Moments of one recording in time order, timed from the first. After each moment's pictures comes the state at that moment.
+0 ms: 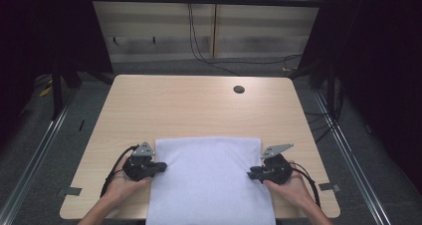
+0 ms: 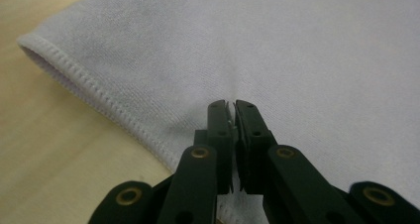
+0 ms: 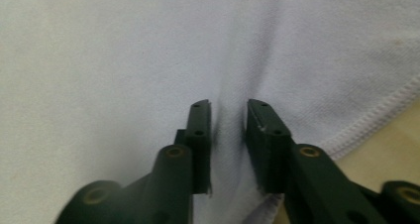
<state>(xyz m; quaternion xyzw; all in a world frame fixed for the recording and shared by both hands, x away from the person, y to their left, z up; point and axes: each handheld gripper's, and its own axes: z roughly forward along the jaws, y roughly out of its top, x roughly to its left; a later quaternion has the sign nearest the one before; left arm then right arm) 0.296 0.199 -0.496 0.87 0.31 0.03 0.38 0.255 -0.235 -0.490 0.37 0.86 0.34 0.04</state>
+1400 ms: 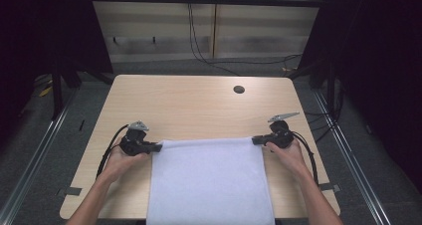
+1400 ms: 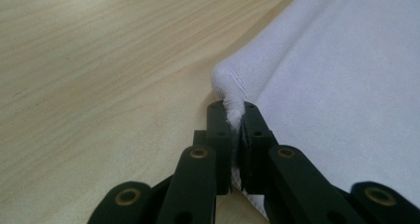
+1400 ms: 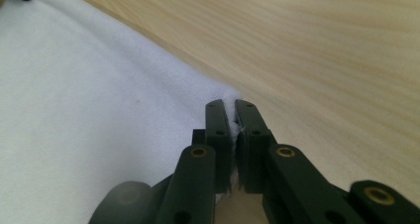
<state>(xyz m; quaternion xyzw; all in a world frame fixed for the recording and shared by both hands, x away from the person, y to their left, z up) 0.375 0.217 -0.490 0.86 0.35 0.01 0.38 0.359 -0.272 -0.486 0.45 0.81 0.39 0.04</state>
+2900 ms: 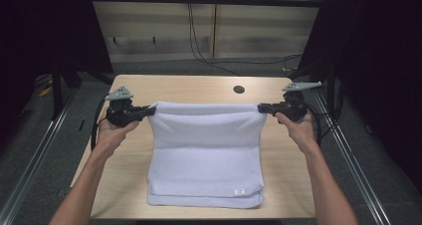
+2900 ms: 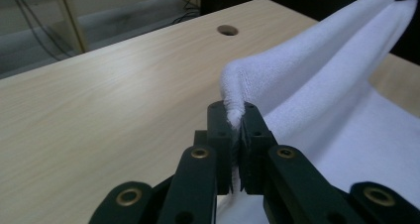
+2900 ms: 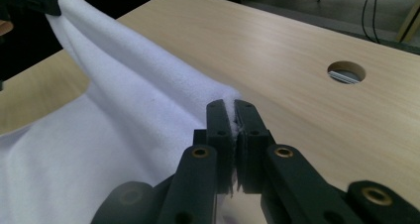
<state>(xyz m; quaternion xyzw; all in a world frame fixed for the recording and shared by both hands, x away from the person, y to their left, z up) 0.384 0.227 -0.393 0.80 0.32 0.13 0.49 0.370 -0.280 -0.380 0.40 0.78 0.47 0.11</state>
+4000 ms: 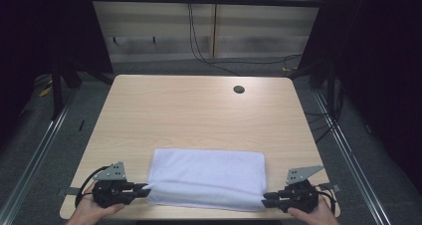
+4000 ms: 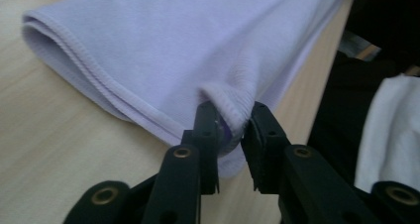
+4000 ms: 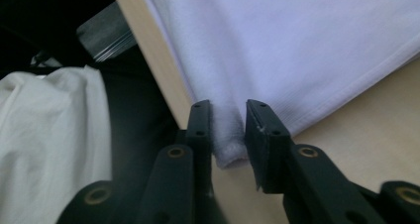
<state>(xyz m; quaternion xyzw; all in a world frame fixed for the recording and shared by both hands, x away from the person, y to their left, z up) 0.231 0.255 -0.468 0.87 0.24 -0.03 0.43 0.179 -0.271 -0.471 0.33 0.85 0.40 -0.05</state>
